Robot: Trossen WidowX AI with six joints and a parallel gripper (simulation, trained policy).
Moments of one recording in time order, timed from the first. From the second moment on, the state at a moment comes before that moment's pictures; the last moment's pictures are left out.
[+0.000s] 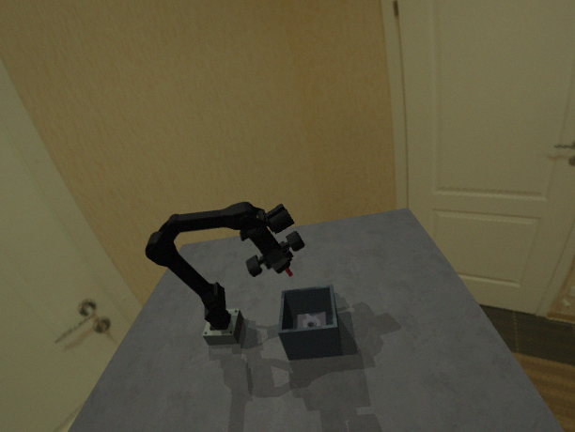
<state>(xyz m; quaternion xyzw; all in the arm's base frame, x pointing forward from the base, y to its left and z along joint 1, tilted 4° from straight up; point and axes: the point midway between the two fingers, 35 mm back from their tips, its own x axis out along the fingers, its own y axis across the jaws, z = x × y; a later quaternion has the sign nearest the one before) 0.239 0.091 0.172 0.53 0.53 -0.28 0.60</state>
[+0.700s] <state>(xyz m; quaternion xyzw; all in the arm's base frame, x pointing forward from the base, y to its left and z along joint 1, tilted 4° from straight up) 0.254 0.020 0.184 0.51 0.49 -0.35 0.61</state>
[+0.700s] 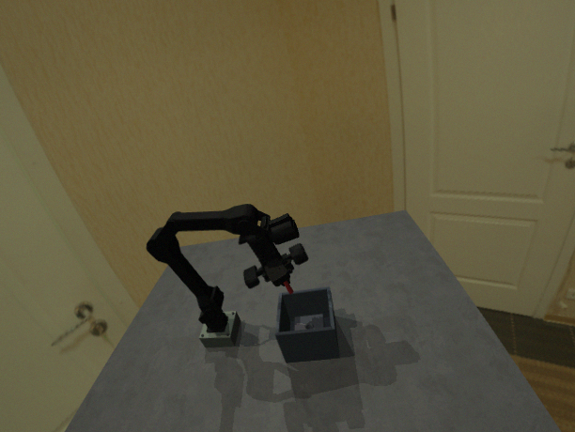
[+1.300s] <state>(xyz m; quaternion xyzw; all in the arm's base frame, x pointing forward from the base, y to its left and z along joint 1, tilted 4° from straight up) 0.270 -0.019 0.168 0.50 0.50 -0.38 0.59</state>
